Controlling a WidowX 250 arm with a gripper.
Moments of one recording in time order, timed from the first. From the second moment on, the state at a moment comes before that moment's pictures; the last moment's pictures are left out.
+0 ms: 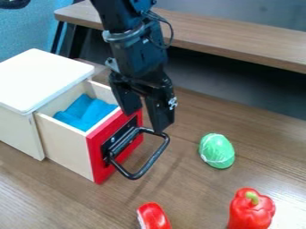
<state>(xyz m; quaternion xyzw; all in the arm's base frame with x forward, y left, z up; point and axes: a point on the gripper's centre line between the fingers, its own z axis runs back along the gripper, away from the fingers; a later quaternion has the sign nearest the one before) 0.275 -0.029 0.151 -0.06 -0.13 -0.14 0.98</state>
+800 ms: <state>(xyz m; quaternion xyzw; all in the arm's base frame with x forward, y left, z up) 0.284 -0.039 0.111 -0.05 -0.08 -0.12 0.99</state>
